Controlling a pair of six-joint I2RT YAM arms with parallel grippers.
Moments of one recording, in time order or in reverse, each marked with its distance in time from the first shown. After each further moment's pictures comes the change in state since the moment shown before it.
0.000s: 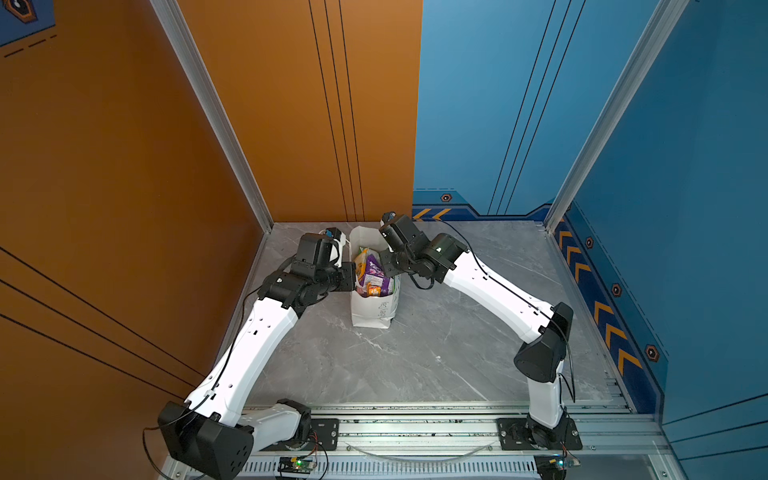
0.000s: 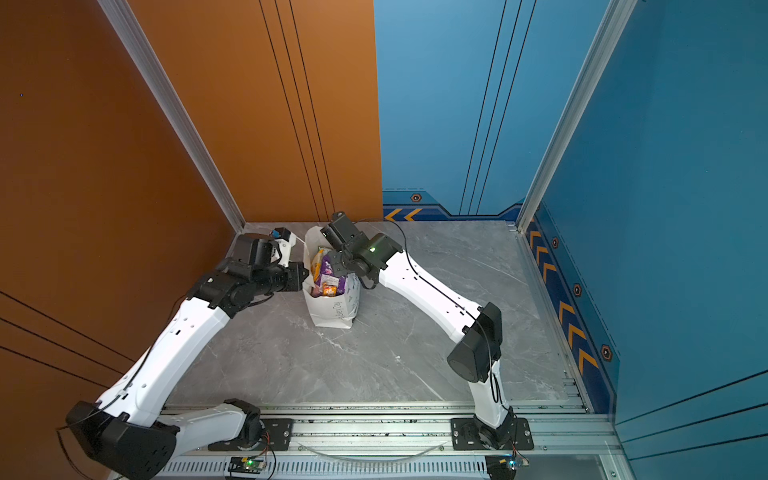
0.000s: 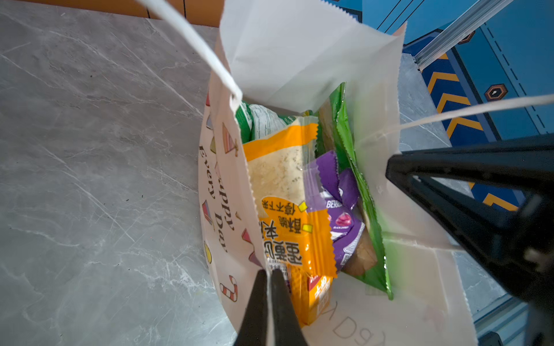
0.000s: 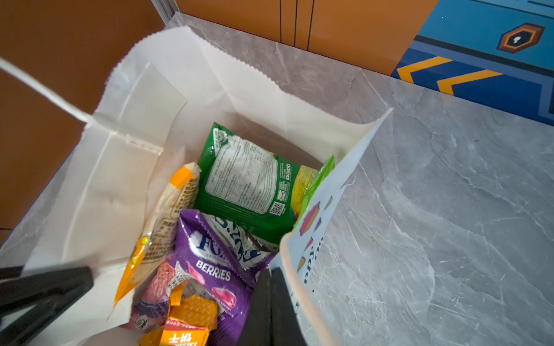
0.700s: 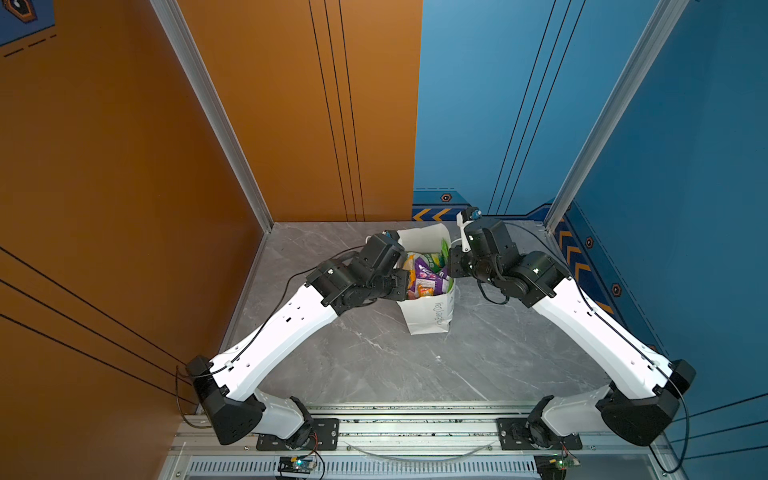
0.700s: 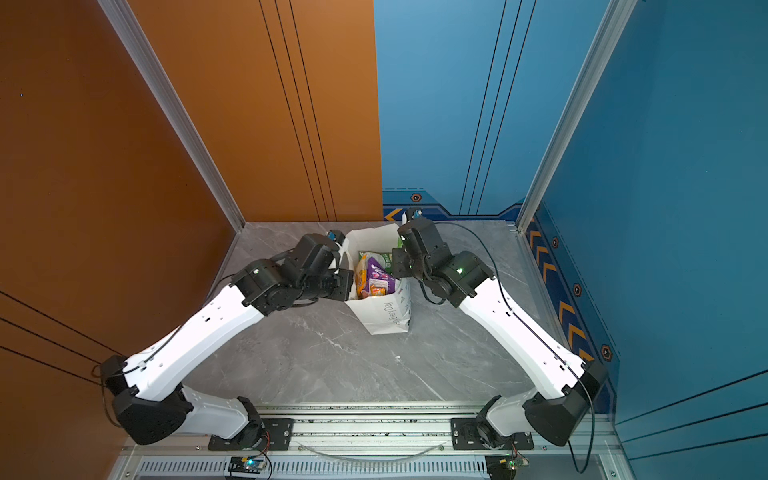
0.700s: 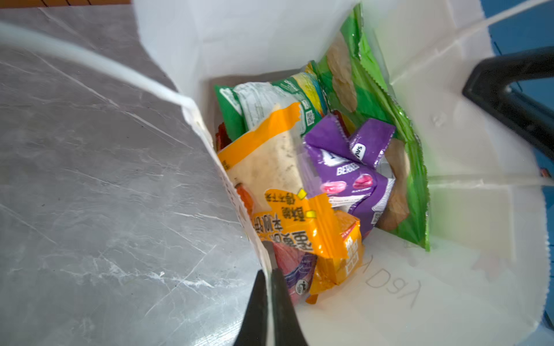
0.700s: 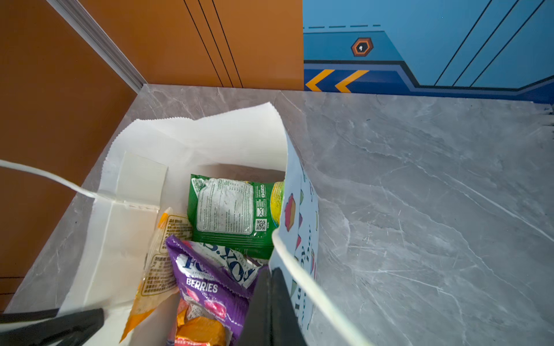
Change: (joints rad) left arm -0.492 0.219 0.317 -0.190 -0.261 -0.198; right arm -0.183 -0.578 -0.544 0.103 -0.004 0.058
